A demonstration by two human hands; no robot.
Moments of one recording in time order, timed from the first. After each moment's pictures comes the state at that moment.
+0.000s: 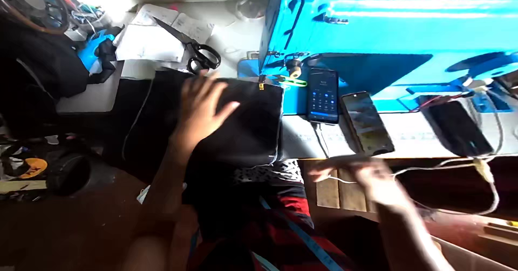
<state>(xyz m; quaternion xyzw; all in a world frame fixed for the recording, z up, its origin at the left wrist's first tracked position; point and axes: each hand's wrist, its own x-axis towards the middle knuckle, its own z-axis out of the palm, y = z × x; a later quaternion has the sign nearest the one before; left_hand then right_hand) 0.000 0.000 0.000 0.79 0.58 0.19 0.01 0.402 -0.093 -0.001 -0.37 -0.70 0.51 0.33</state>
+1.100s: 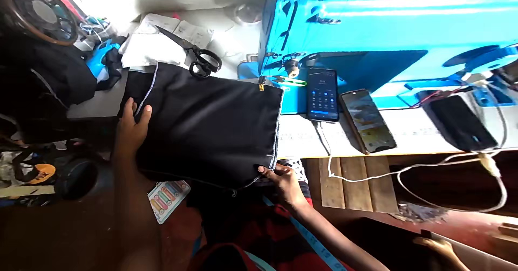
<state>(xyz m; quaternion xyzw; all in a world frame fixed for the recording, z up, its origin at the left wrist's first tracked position) -0.151 -0.051 -0.012 0.53 0.78 0.28 0.18 0.246 -0.135 -0.071 -0.49 -0.40 0.62 0.46</state>
